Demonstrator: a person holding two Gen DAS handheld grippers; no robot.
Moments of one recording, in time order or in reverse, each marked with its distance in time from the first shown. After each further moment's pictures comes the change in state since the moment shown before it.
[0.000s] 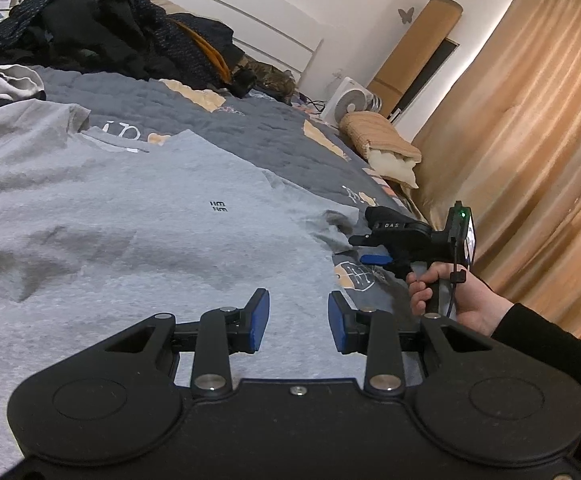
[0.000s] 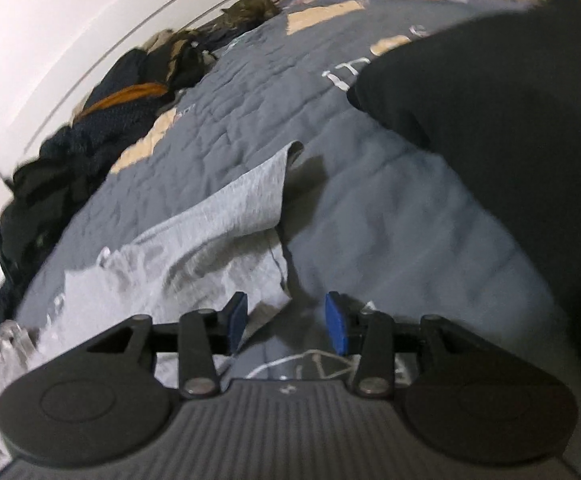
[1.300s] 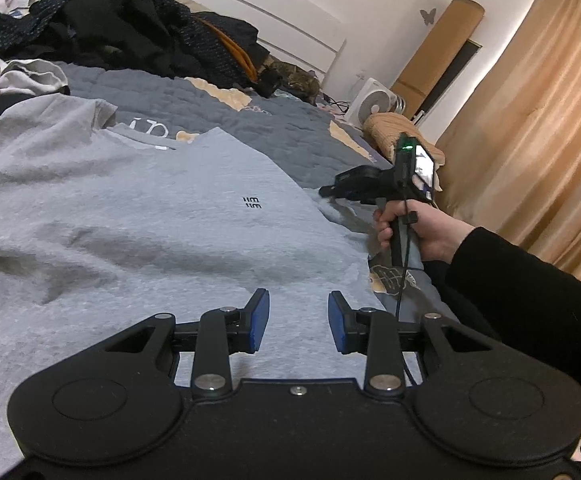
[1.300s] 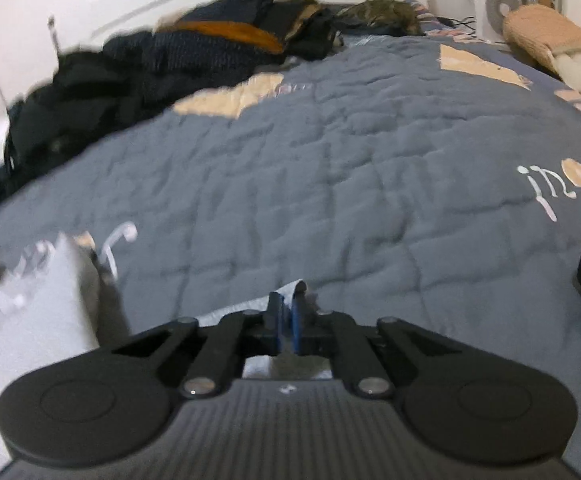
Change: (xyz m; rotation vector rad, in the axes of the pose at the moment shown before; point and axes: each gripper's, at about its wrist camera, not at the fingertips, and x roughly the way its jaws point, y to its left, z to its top) left arm 0.005 0.015 0.002 -0.016 -0.004 0.064; right arm 0.095 0.122 0.035 -0.482 0.020 0.016
